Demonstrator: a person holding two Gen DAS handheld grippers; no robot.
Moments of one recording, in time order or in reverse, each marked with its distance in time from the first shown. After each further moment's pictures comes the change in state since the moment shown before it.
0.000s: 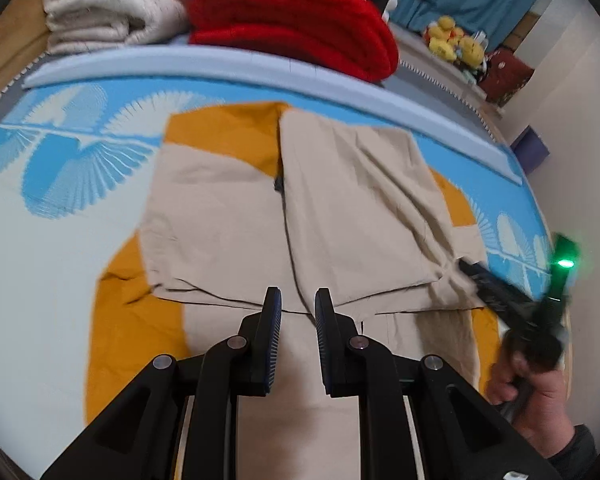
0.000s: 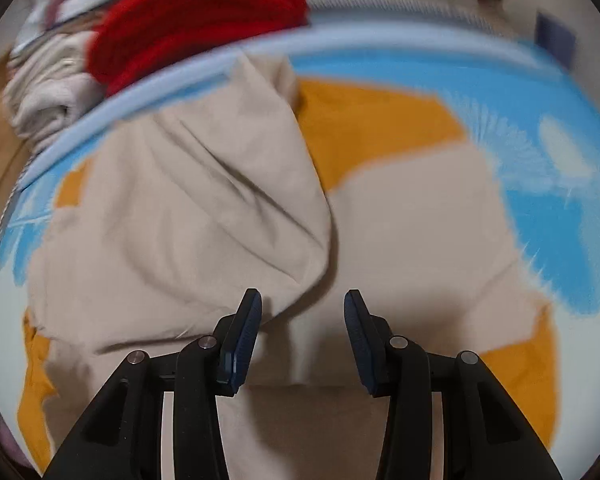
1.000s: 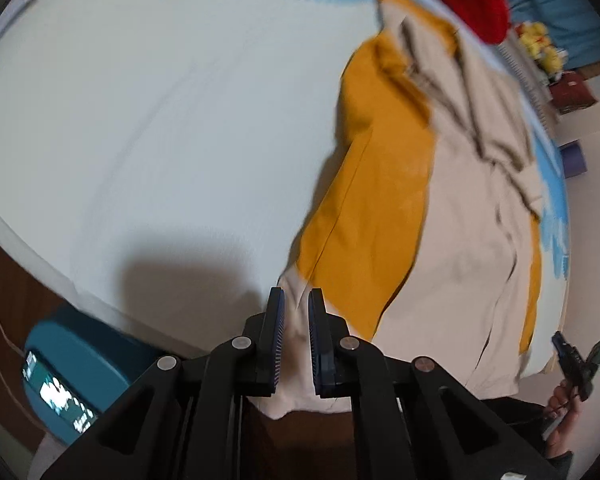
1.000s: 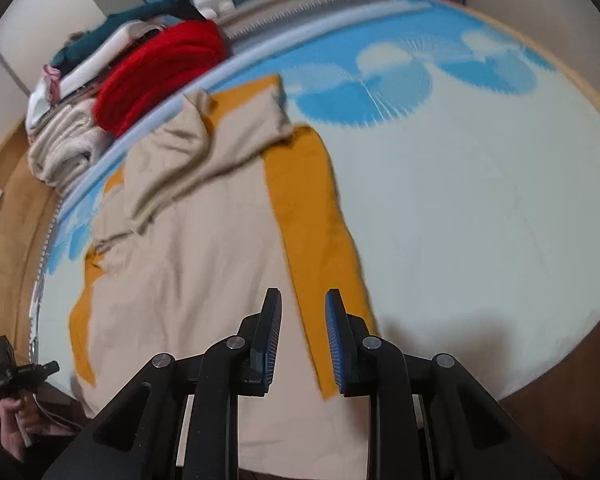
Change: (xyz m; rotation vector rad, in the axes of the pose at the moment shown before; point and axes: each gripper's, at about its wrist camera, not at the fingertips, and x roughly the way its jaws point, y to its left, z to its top) left arm -0.068 0.212 -0.207 -0.310 0.336 0.044; right arm -0.230 -0.177 -0.237 0.308 0.064 0.059
